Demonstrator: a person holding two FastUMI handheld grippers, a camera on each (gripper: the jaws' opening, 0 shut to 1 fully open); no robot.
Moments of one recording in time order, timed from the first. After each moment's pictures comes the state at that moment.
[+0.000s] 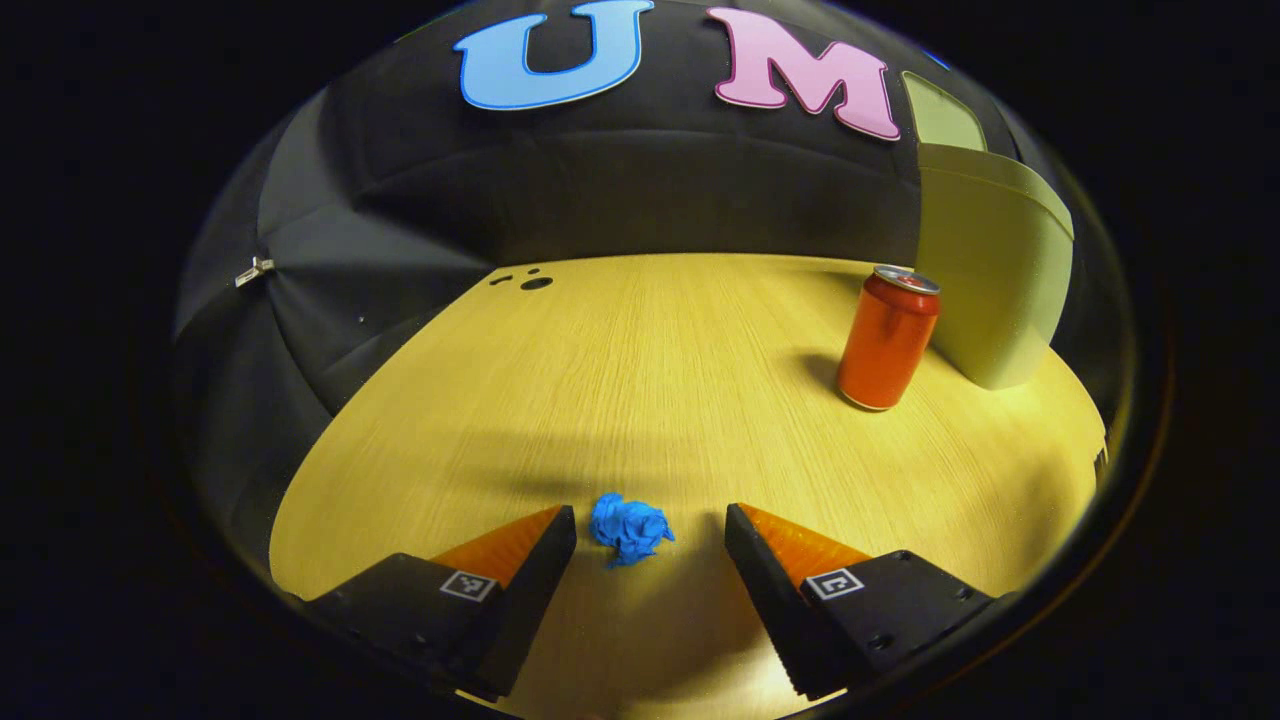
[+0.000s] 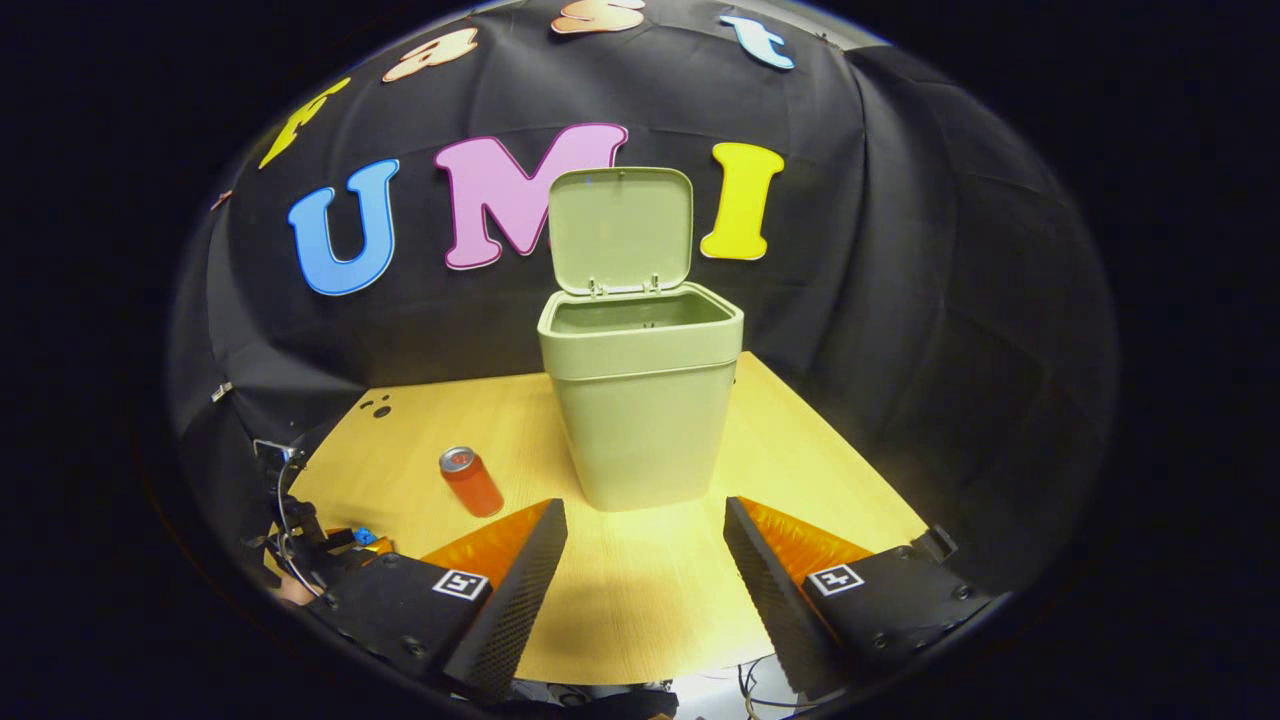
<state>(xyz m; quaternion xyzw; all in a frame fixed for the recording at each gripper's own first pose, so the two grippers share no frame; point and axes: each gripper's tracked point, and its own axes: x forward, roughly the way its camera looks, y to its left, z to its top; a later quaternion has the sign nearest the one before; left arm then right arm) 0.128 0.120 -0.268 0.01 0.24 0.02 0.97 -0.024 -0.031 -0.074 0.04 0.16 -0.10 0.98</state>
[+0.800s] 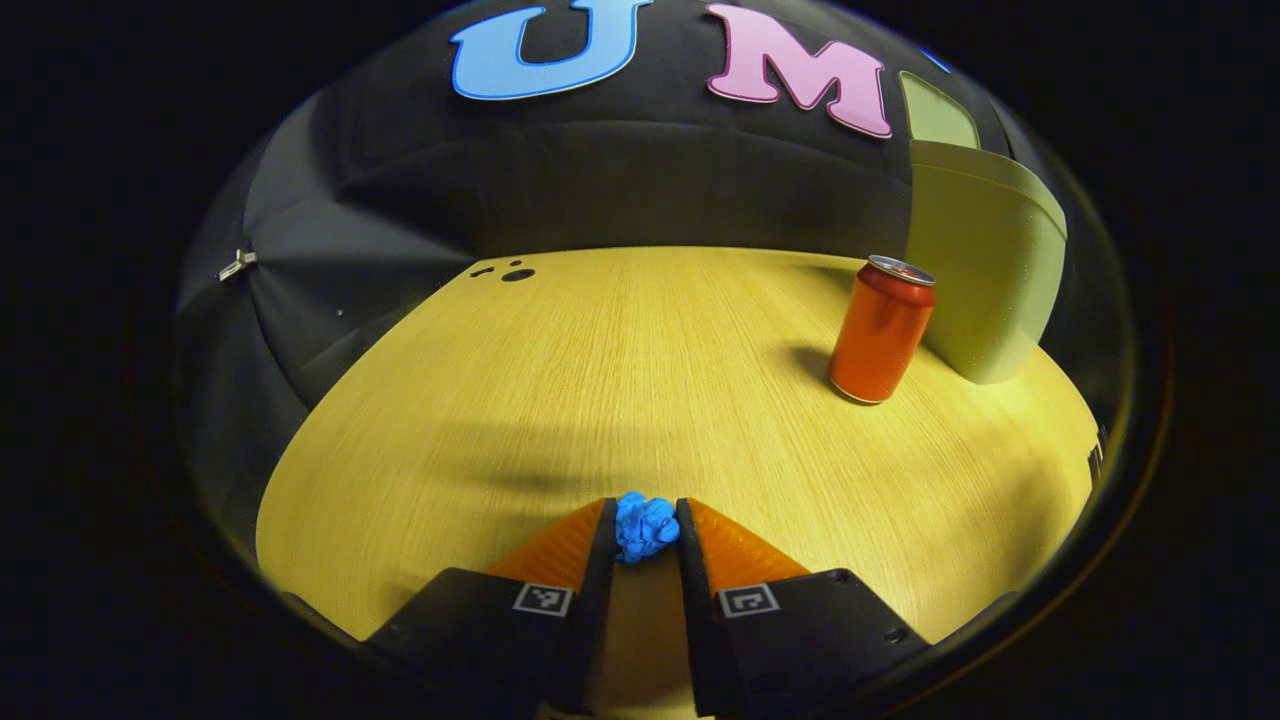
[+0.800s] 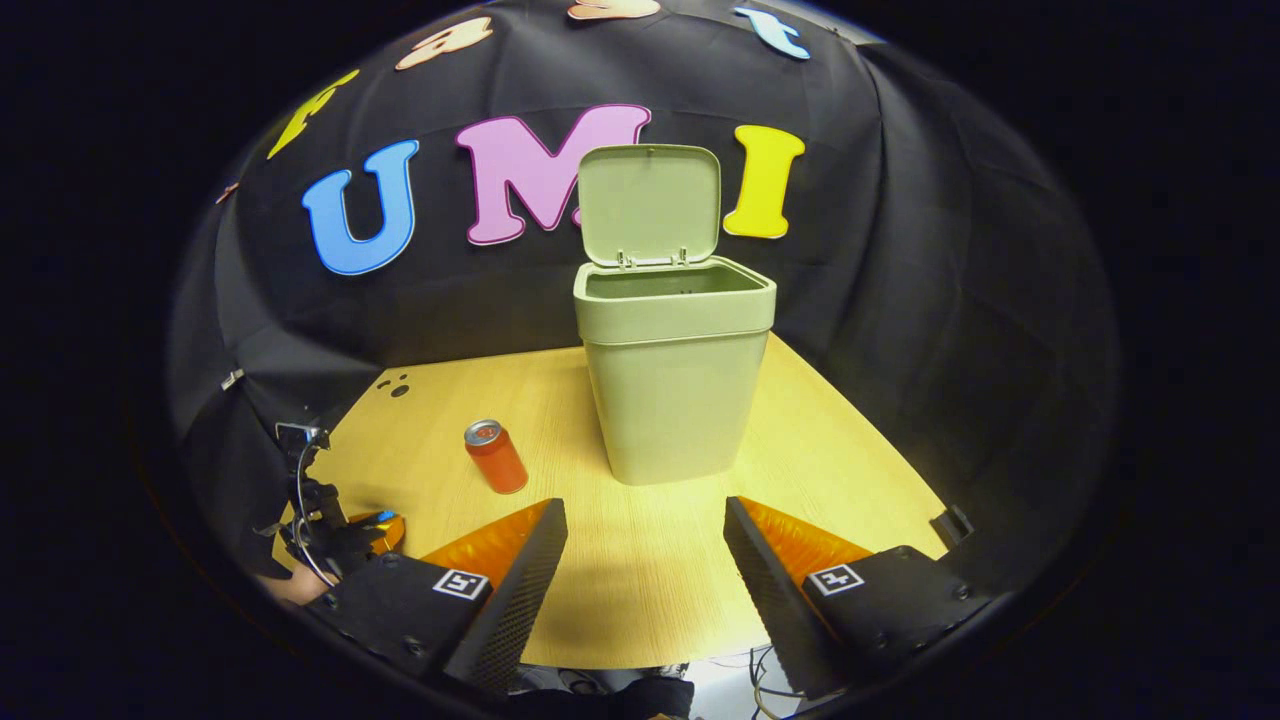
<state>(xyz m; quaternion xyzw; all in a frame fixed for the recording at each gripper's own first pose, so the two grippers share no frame) 0.135 0.115 -0.274 0.00 0.24 -0.01 0.97 -0.032 -0.007 -0.088 0.05 0.18 -0.09 0.98</state>
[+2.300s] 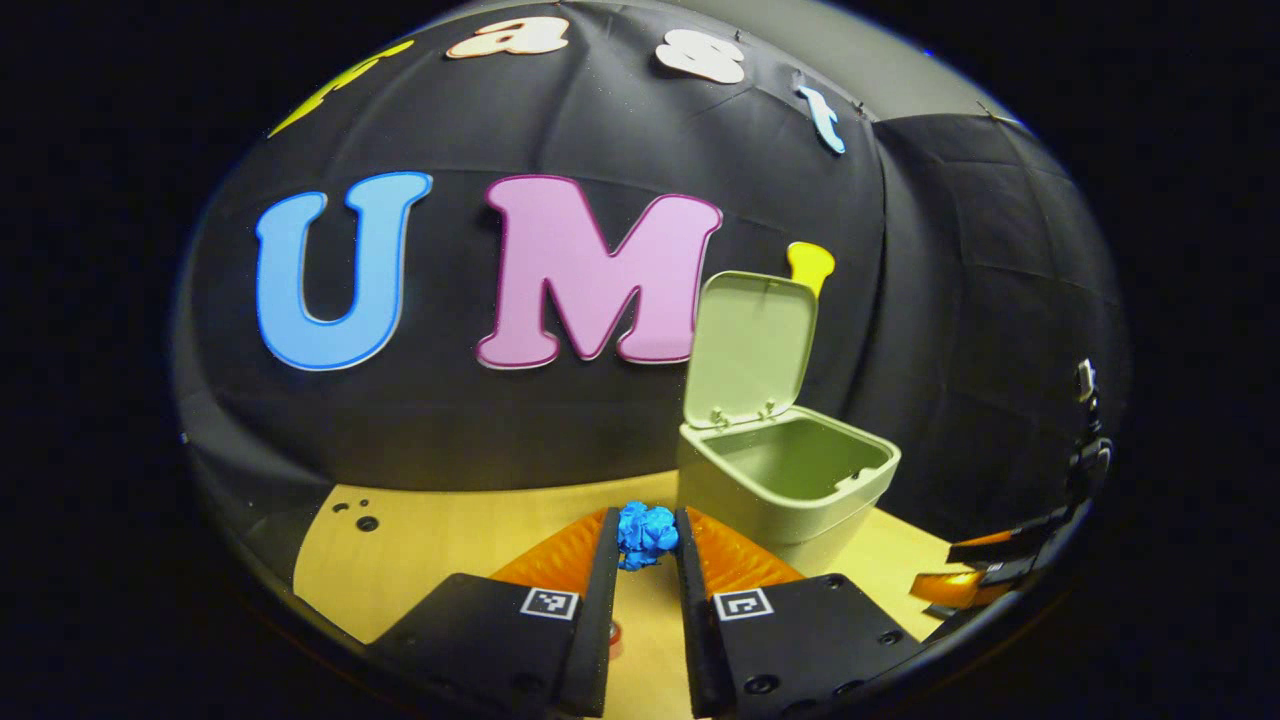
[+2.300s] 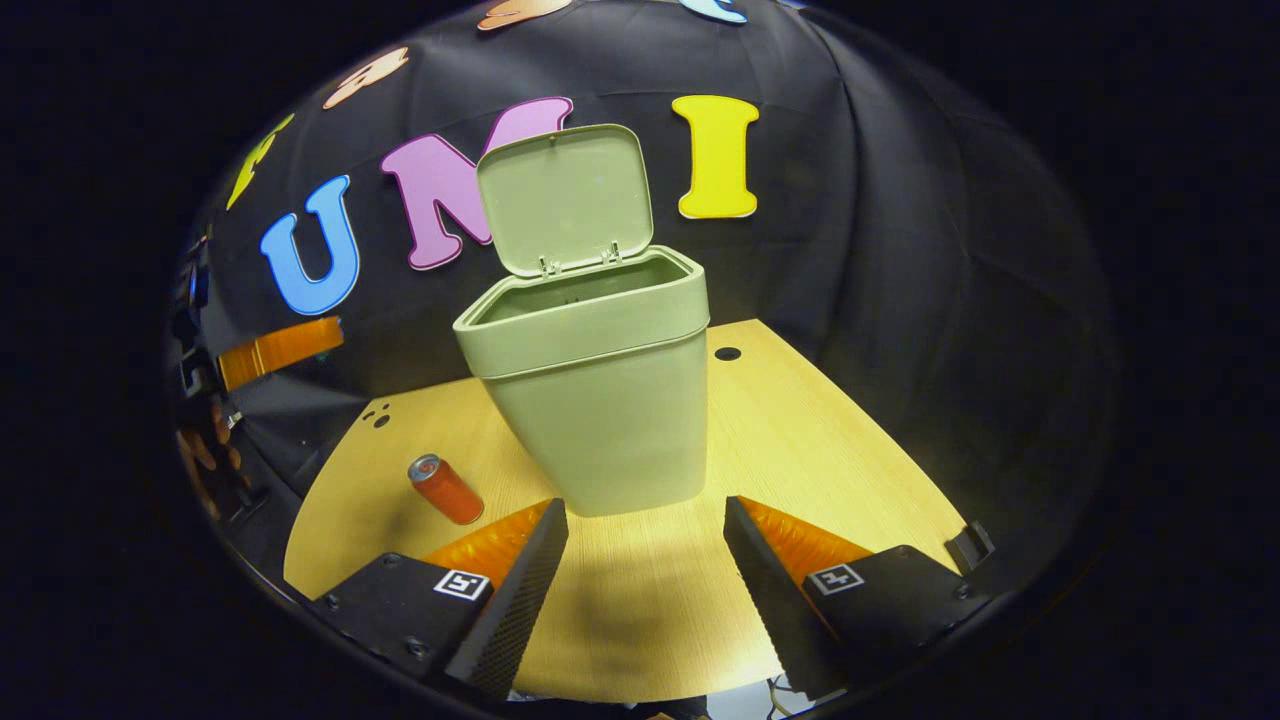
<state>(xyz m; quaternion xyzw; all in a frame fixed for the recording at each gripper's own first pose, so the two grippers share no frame) 0.169 -0.129 0.072 0.01 0.02 -0.20 0.98 0.029 -0.104 -0.104 0.10 0.18 -0.06 0.98</state>
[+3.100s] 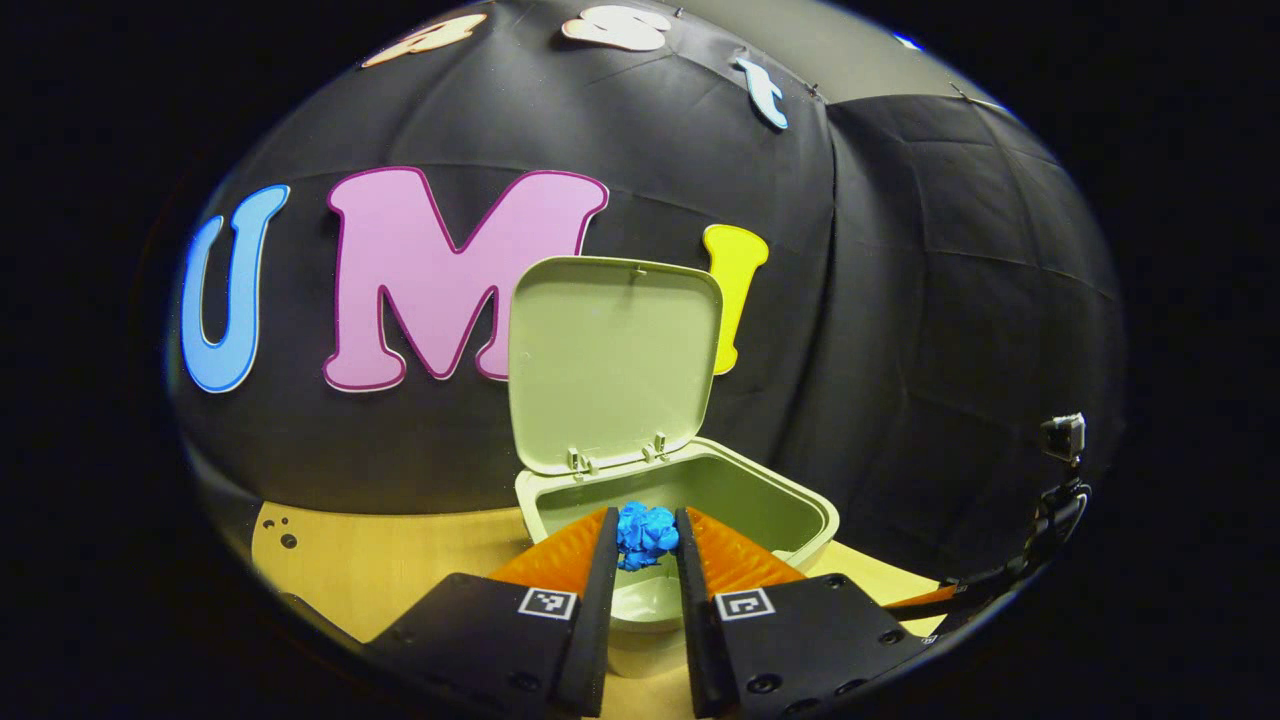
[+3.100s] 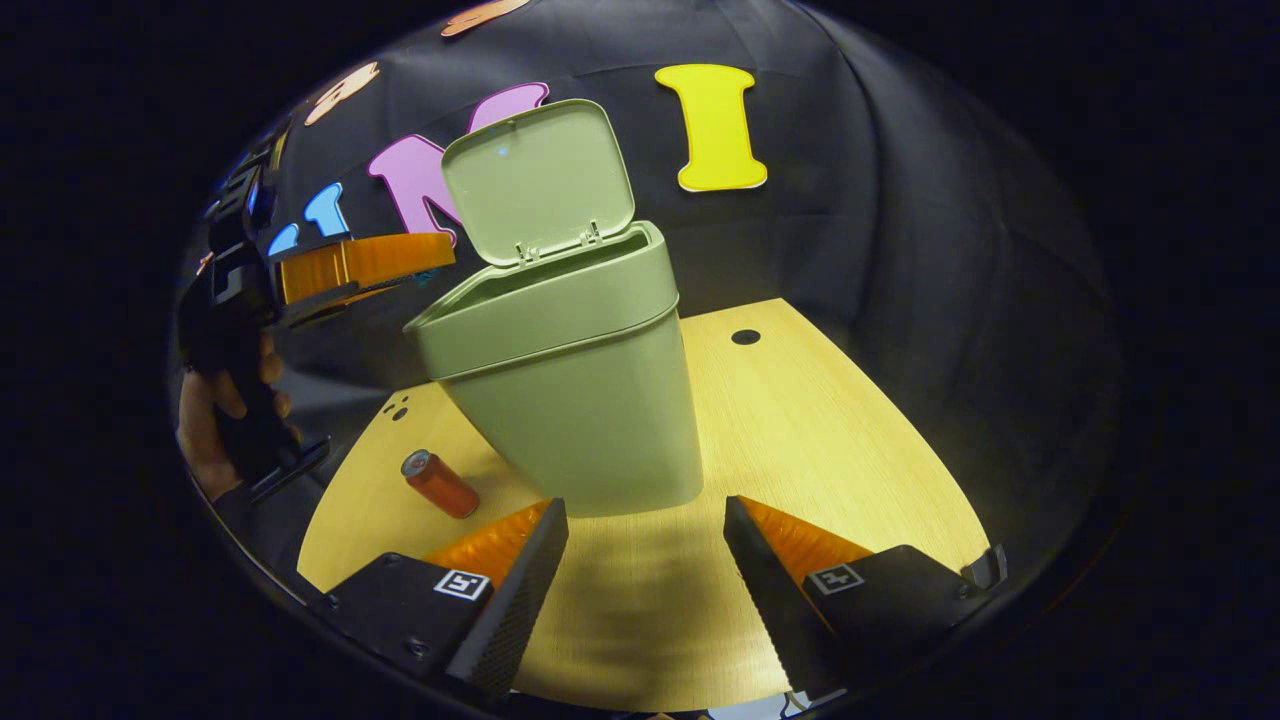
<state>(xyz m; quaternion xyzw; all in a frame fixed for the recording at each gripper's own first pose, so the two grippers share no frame) 0.218 -0.271 0.076 0.02 0.03 -0.26 0.96 0.055 -0.144 -0.126 0.13 0.21 0.00 0.97</state>
